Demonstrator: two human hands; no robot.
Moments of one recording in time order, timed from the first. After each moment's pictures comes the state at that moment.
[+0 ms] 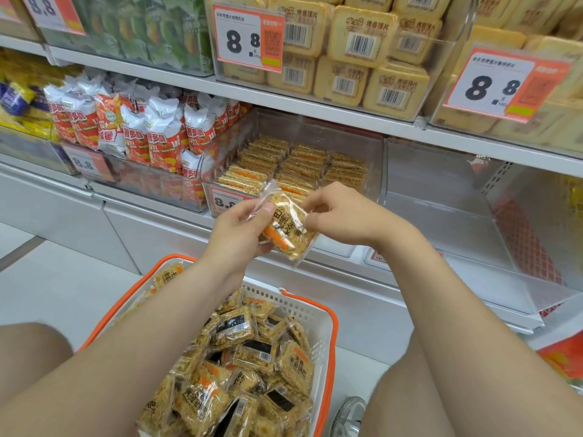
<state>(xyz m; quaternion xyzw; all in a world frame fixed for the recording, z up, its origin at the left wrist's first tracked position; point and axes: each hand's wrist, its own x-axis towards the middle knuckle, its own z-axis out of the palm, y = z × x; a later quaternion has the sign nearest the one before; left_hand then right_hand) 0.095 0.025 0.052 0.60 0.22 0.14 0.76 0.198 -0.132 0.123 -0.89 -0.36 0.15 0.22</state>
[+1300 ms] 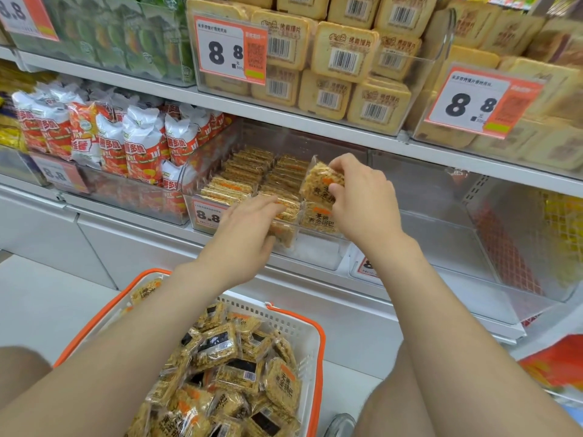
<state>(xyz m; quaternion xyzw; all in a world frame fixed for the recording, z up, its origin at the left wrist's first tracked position) 0.125 0.034 0.059 0.97 0.00 0.15 0.19 0.219 -0.148 0.126 -0.93 -0.25 -0.19 0.19</state>
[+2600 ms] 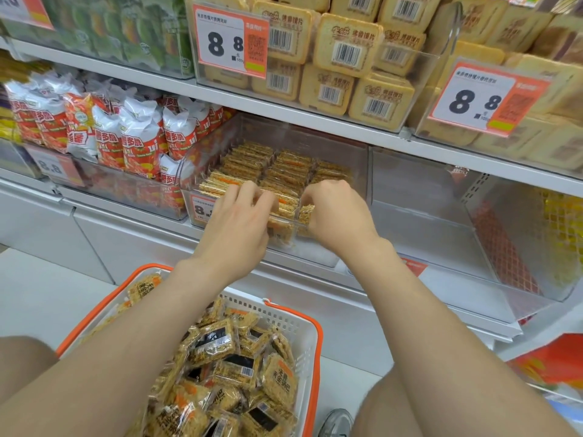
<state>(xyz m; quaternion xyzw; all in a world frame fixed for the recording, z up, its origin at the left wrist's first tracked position) 0.129 0.038 0.049 0.96 0.00 0.26 0.08 0.221 -0.125 0.100 -0.93 -0.32 -0.14 0.07</state>
